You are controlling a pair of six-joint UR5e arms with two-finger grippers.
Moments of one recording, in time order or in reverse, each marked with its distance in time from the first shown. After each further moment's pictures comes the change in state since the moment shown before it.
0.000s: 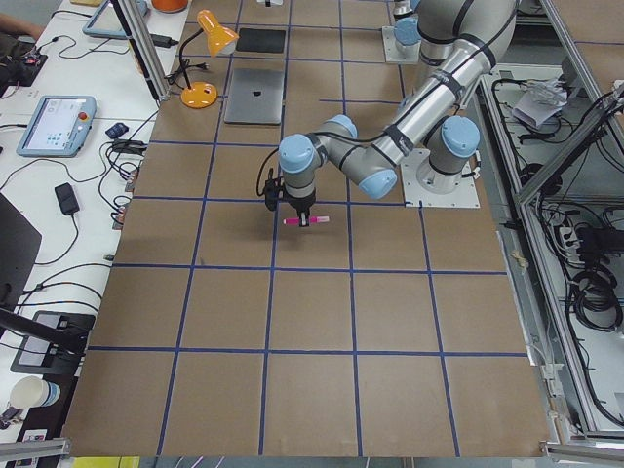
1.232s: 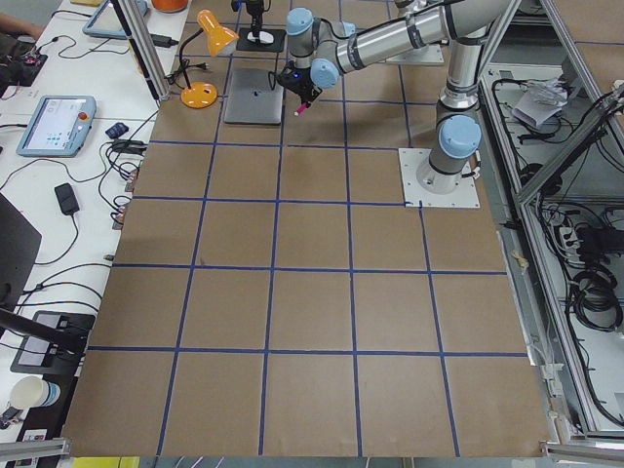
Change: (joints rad) left arm -0.893 -0.085 0.003 0.148 -0.089 -1.830; right arm 0.149 0.117 0.032 -0.163 0.061 0.216
